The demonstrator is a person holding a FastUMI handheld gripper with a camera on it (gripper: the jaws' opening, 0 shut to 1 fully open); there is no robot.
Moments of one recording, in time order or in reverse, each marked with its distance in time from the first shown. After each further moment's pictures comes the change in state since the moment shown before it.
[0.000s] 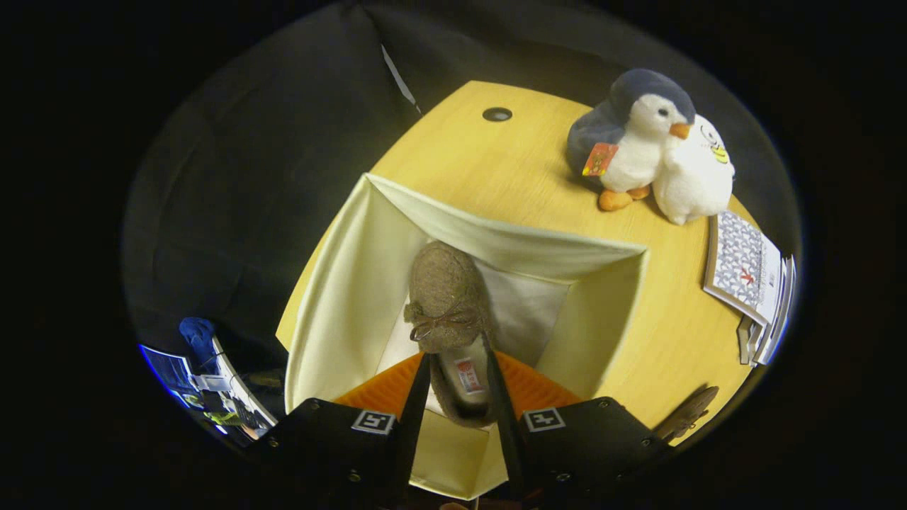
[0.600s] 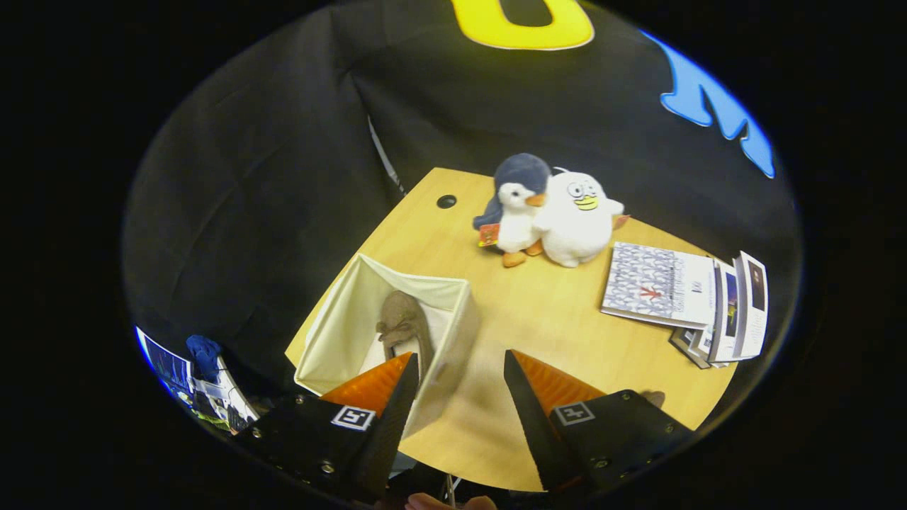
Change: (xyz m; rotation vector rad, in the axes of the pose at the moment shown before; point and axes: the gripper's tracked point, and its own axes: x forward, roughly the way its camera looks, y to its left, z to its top) arm -0.151 -0.104 -0.026 0.061 -0.307 -0.061
